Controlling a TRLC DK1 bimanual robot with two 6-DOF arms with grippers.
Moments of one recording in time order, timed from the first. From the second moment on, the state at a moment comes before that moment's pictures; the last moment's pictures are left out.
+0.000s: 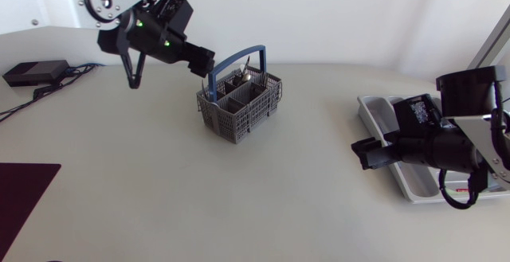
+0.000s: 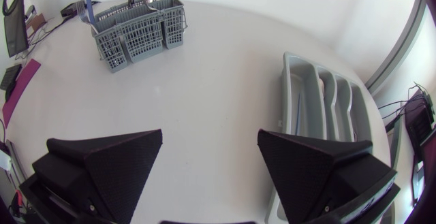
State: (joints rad) left arm -0.35 1.75 1.55 -0.54 0.02 0.20; right arm 0.15 1.10 0.63 -0.30 -0.05 -0.13
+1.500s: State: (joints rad) left arm -0.35 1.44 1.11 -0.63 0.13 0.21; right arm 0.18 1.06 0.63 -0.32 -0.06 -0.13
